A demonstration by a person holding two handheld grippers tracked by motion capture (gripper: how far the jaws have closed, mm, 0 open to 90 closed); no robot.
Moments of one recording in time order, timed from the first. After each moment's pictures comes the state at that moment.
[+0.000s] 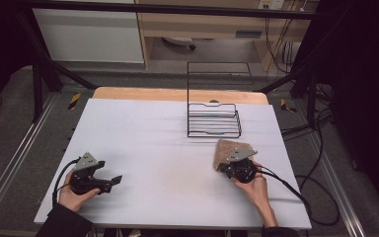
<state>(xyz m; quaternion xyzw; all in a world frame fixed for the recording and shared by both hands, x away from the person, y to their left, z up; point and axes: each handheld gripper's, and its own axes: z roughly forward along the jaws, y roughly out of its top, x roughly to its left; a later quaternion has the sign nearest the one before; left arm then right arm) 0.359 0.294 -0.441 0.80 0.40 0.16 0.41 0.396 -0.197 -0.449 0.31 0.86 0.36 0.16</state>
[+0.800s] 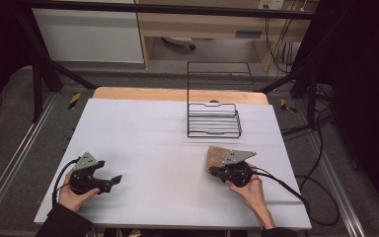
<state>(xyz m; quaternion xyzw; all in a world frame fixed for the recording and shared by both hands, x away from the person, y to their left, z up) 0.359 0.295 -0.441 0.80 0.40 0.16 0.42 0.377 -0.176 -0.428 0.27 0.86 0.42 0.11</state>
